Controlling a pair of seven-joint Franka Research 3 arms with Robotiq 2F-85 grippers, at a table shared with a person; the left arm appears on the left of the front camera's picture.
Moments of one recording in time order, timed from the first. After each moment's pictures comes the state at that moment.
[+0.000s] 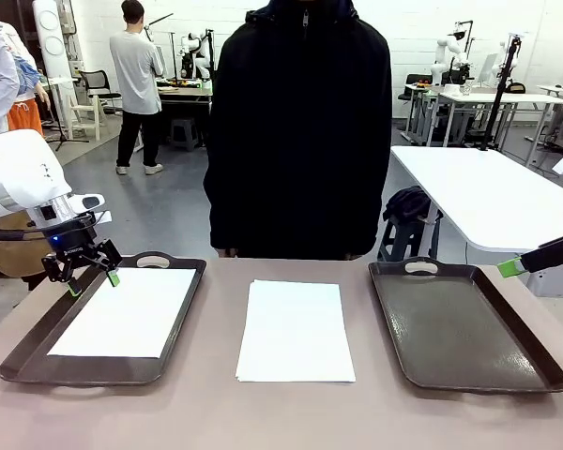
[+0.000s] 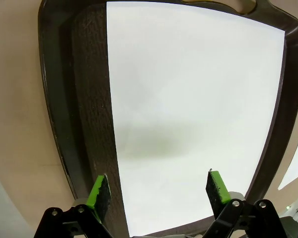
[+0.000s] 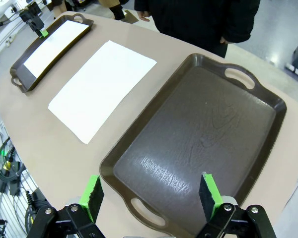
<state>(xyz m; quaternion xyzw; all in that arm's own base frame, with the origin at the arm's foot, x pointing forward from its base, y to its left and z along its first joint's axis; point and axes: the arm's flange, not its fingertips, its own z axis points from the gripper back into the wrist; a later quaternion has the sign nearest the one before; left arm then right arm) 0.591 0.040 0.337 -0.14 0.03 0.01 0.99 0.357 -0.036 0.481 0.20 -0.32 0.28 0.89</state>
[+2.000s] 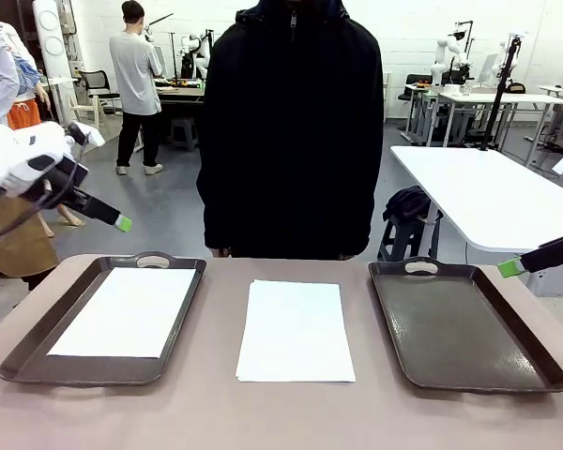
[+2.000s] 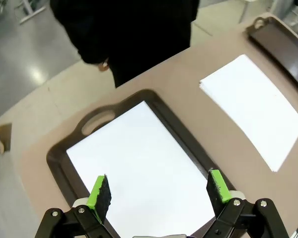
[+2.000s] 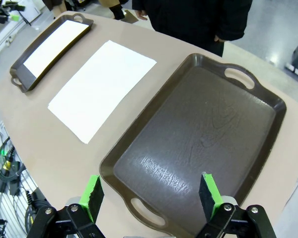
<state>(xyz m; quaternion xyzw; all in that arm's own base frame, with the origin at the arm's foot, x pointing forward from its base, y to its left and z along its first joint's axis) 0.468 -0.020 0.471 -0.13 -0.34 -0.26 0.89 0.357 -0.036 0.481 0.19 -0.32 0.28 0.89</state>
